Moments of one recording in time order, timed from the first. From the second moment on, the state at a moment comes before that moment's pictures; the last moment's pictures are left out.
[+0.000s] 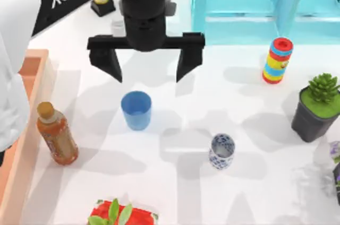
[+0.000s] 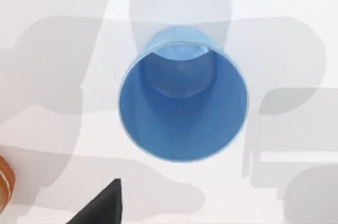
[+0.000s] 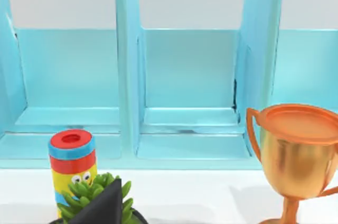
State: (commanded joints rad) left arm -0.59 2.22 2.07 -1.42 0.00 -0.56; right arm 0.00 0.00 0.00 0.00 0.00 0.00
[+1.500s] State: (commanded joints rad) left arm -0.59 2.26 1.75 -1.05 0.00 -0.56; right arm 0.00 0.00 0.00 0.00 0.00 0.00
